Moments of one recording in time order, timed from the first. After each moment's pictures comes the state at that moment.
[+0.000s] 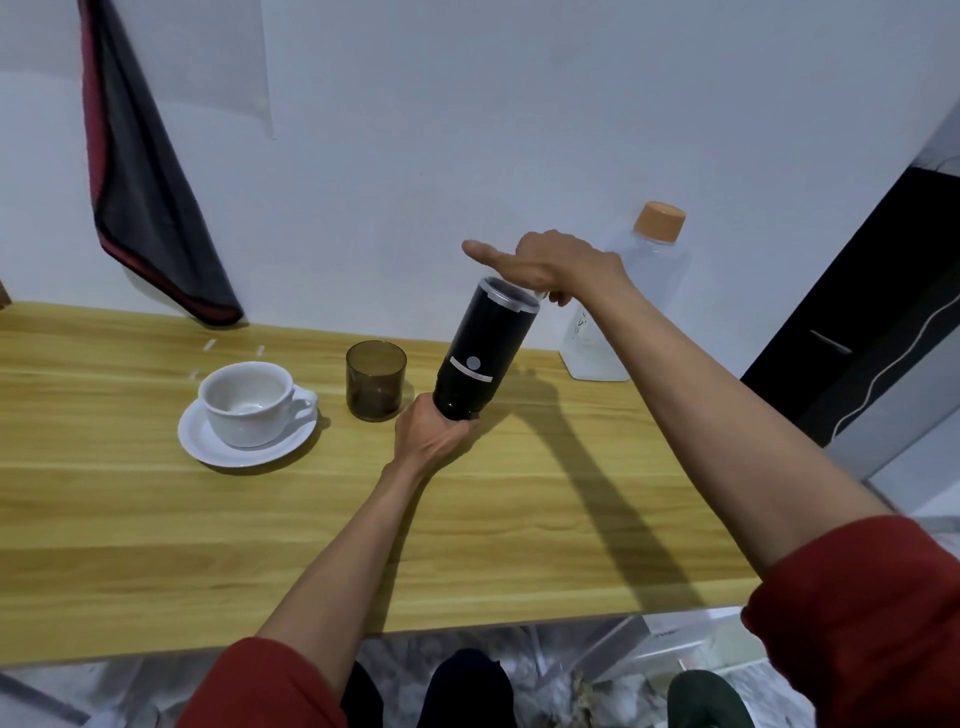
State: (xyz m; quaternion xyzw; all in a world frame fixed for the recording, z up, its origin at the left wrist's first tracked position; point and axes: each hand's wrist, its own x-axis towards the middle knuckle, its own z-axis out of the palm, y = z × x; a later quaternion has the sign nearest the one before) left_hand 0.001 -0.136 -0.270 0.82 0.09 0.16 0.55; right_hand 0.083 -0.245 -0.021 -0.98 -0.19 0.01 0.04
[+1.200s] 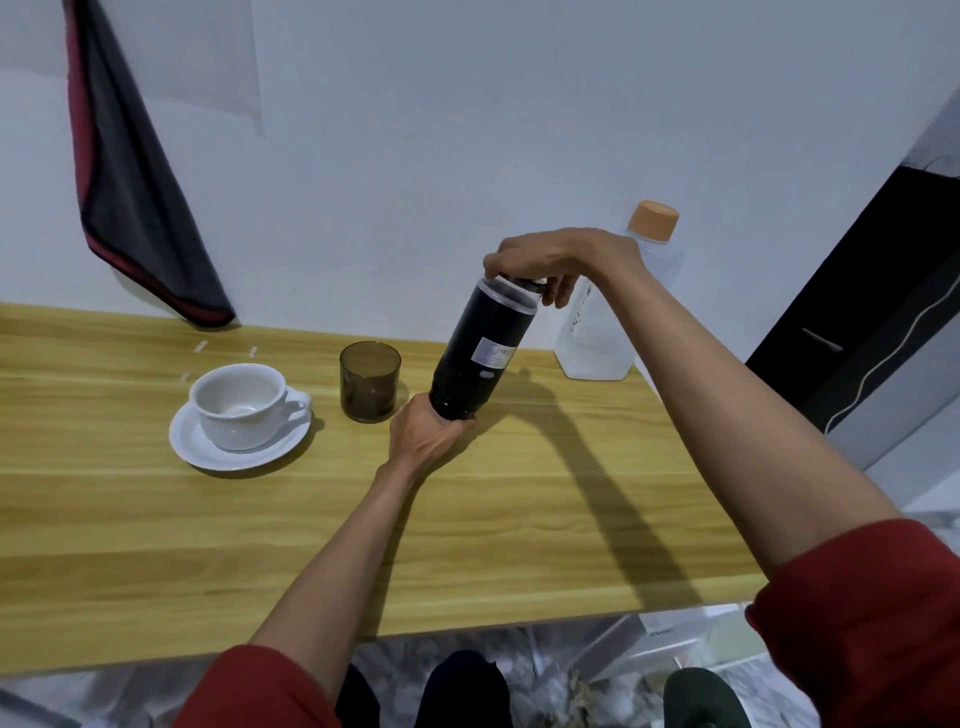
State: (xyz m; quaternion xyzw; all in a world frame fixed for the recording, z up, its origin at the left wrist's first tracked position) left_hand 0.003 -0.134 -0.271 0.82 0.09 0.15 0.55; right_hand 0.089 -0.245 -0.003 -0.97 -0.20 0.16 0.02
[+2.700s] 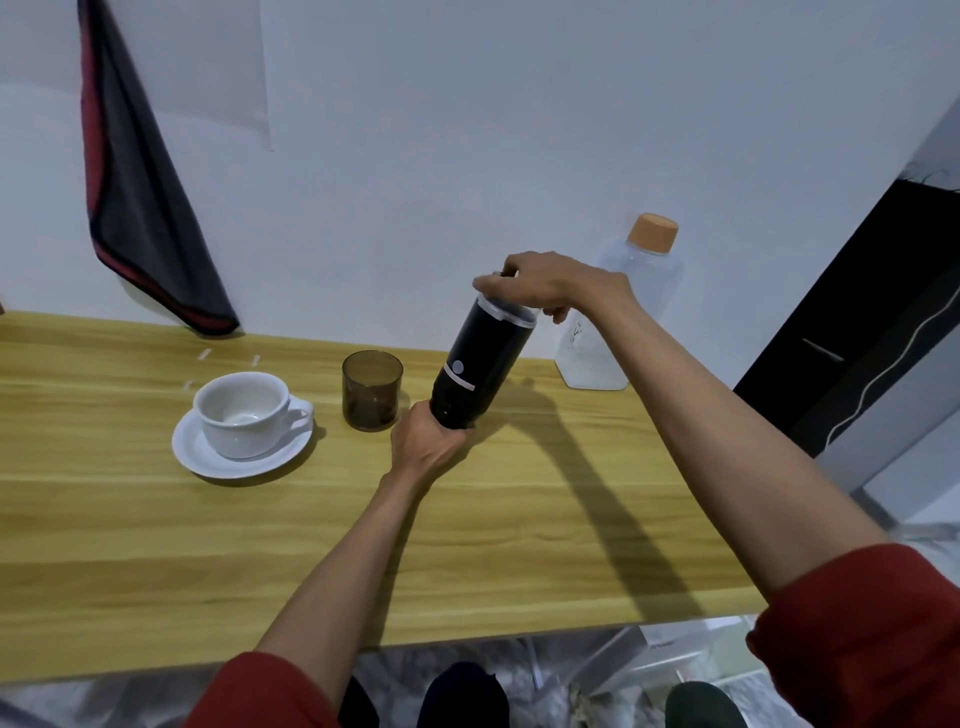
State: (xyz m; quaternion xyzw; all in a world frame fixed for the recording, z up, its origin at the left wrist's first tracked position) left_hand -0.003 -0.139 -0.263 0.82 0.11 0.17 0.53; right_hand 0.074 -0.252 -0.018 -0.97 -0.22 0.06 0.05
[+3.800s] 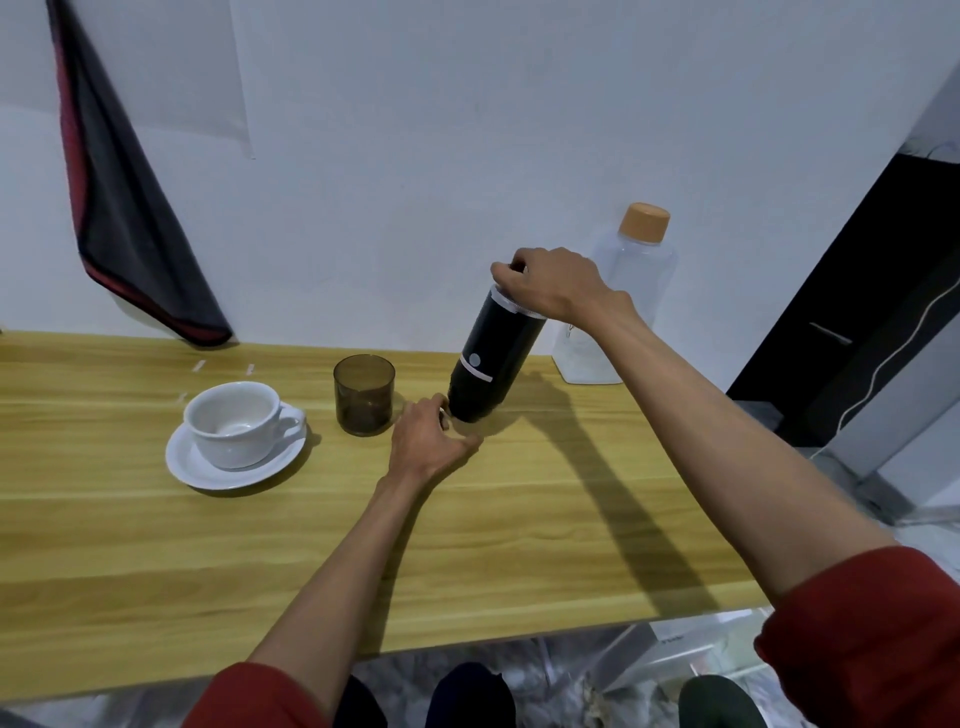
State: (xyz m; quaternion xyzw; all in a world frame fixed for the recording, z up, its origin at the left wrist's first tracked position) left_hand 0.008 -0.142 -0.268 0.90 0.09 0.20 0.37; right_hand 0.095 -0.276 -0.043 -0.96 -0.23 -0.13 0.08
